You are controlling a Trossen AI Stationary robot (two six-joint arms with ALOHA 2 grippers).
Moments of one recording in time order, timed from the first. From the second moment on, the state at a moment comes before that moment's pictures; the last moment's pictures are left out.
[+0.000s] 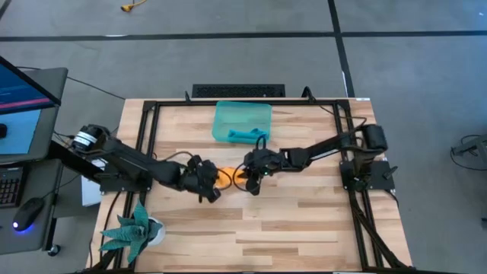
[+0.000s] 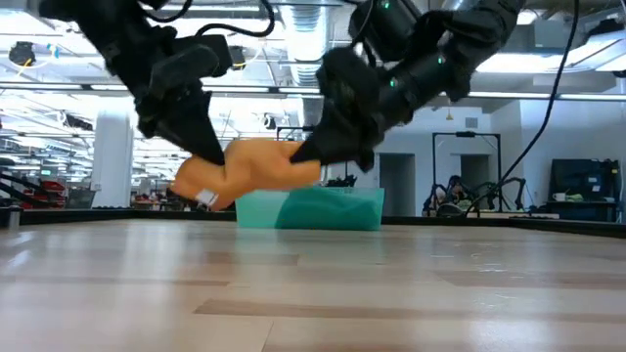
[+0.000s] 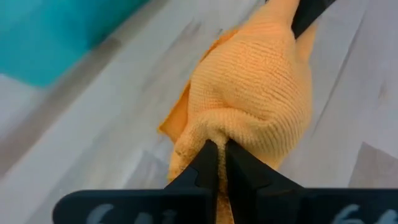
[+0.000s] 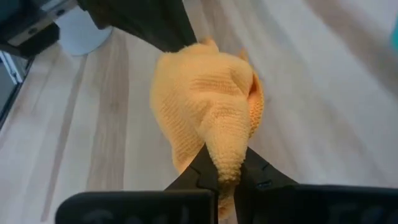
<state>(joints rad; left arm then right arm) -0.30 1.46 0.78 -0.32 -0.52 -0.73 0.04 1.83 0.95 0.27 -0.05 0.30</state>
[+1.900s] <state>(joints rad) 0.48 1.90 1.18 -0.05 -0.17 0.05 -0.54 1.79 0.96 0.04 0.04 -0.18</state>
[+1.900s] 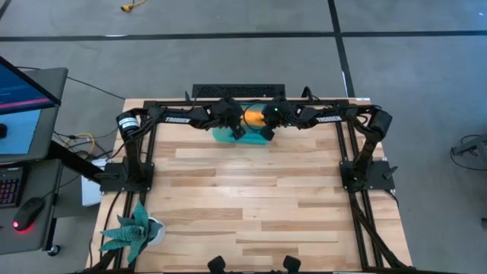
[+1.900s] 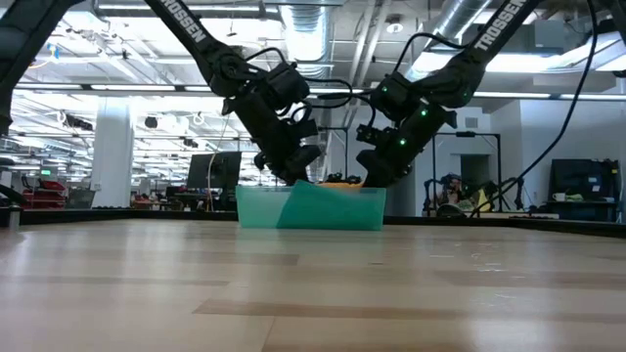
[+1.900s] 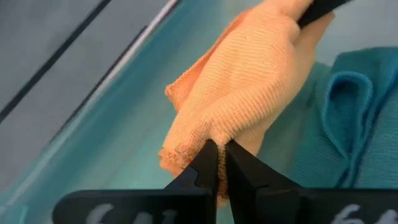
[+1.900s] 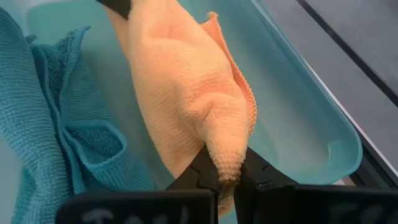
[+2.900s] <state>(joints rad) 0.46 1.87 1.38 -0.35 -0.16 0.09 -0.53 1.79 0.96 0.01 0.05 -0.17</state>
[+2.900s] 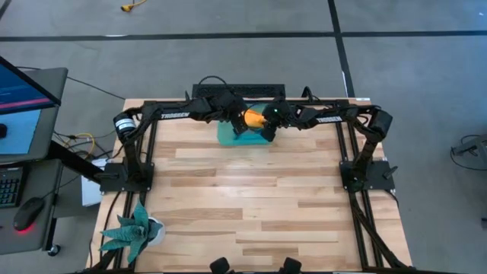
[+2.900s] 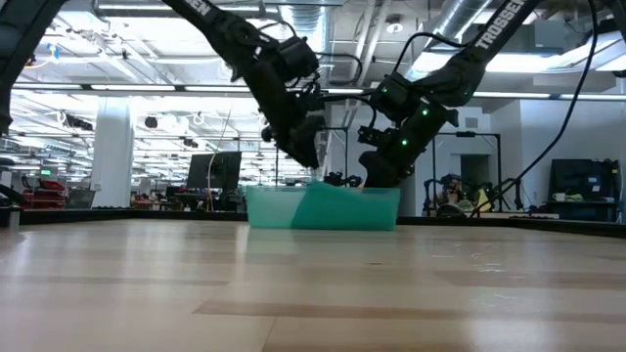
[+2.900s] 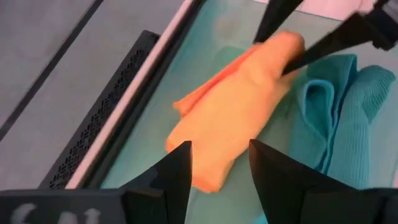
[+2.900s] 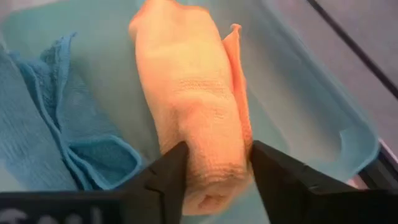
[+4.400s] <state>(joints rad) -0.28 0.68 0.16 0.45 -0.29 -0.19 0.19 1.02 0.96 -0.50 0.36 -0.07</state>
